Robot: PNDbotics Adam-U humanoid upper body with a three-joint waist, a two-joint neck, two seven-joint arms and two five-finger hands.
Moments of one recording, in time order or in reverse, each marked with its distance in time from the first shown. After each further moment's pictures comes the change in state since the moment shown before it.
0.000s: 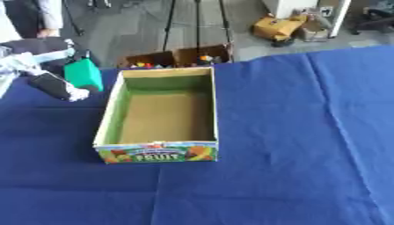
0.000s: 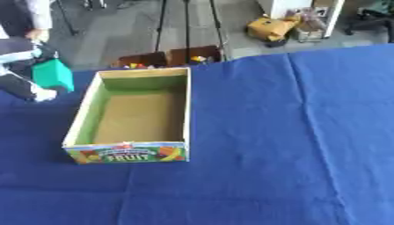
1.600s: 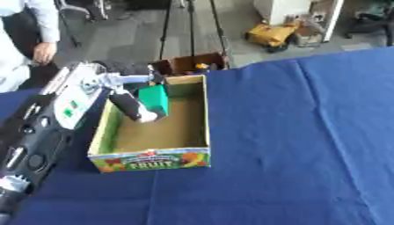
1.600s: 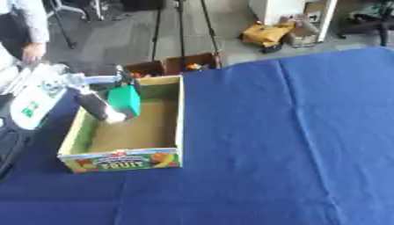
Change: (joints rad) left arm -0.101 -0.270 -0.139 0.177 -0.162 -0.027 -0.090; right arm 0.006 0.019 0.013 0.000 -0.020 0.006 0.012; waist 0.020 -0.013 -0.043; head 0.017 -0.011
